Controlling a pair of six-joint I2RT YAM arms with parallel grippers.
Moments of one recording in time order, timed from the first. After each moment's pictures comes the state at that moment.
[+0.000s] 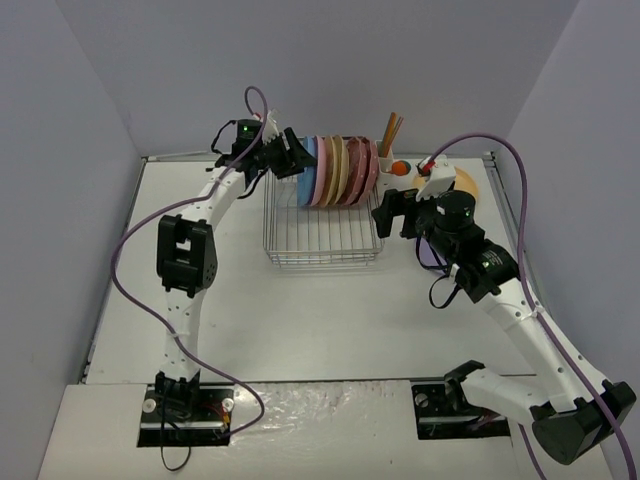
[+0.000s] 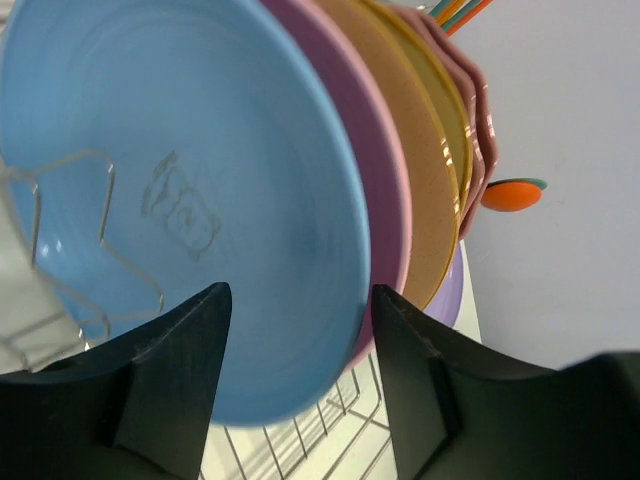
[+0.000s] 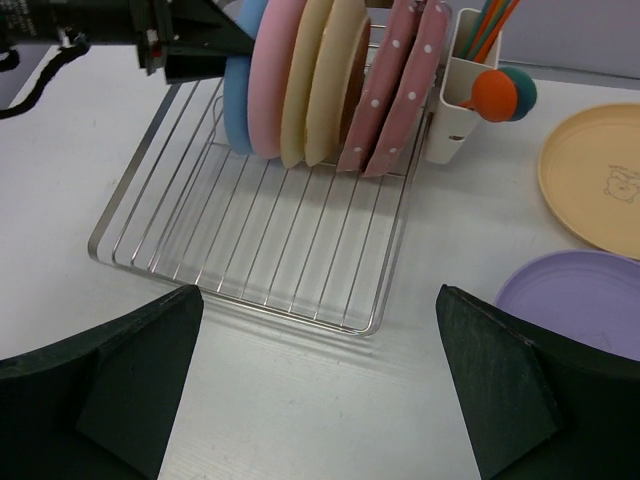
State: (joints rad) left arm -0.28 2.26 2.06 -0.25 0.61 -0.71; right arm 0.46 1.03 1.07 -0.33 0.06 0.20
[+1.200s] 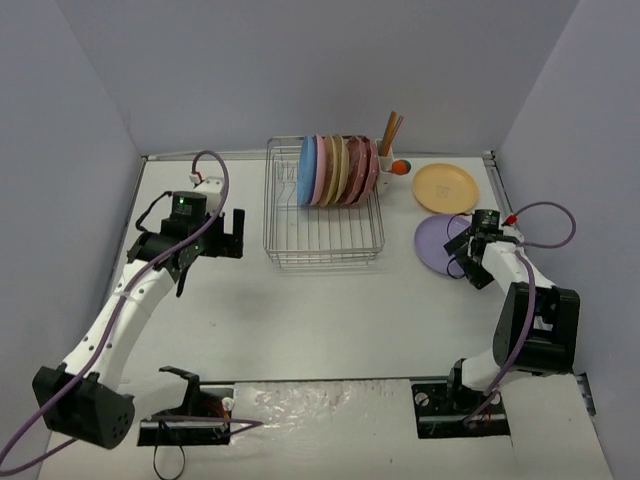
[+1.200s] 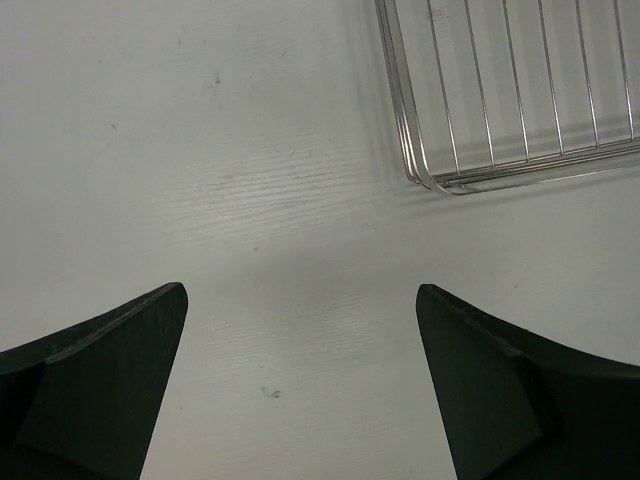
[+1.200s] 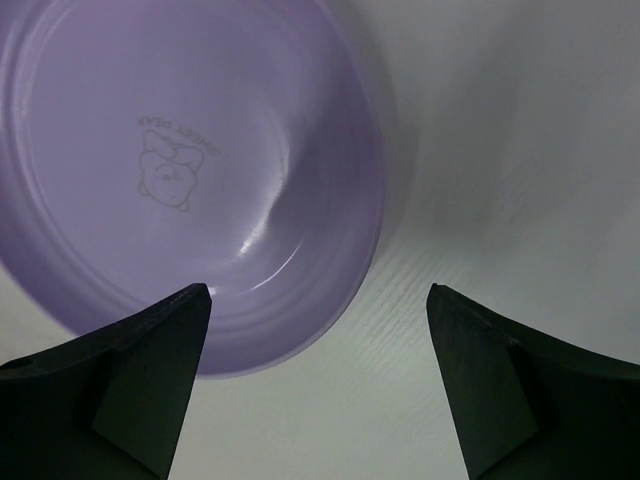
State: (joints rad) left arm -0.29 1.16 1.13 -0.72 -0.04 -0.11; right arm -0.17 1.47 0.83 -0.44 0.22 0.82
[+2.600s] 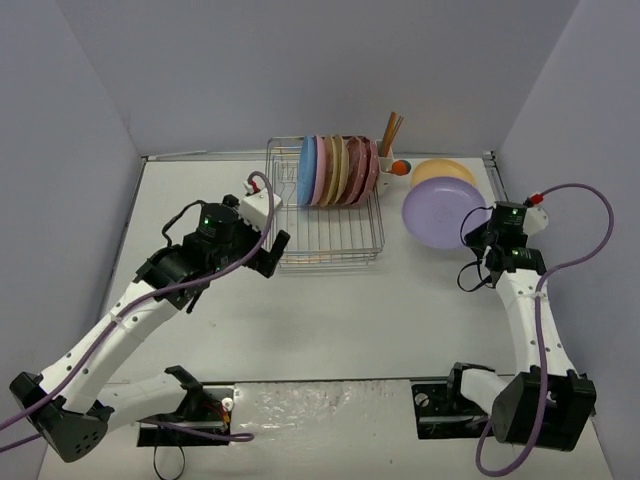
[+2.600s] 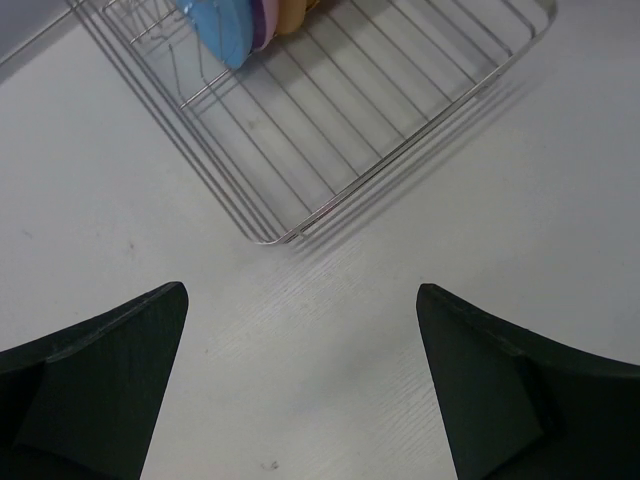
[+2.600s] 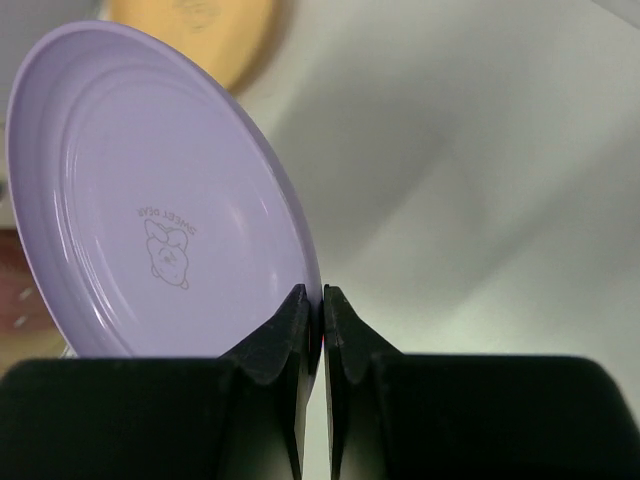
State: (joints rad) left arm -0.61 1.06 1.17 -0.65 -0.05 0.07; right arm -0.17 1.10 0.84 -0.47 0.16 0.80
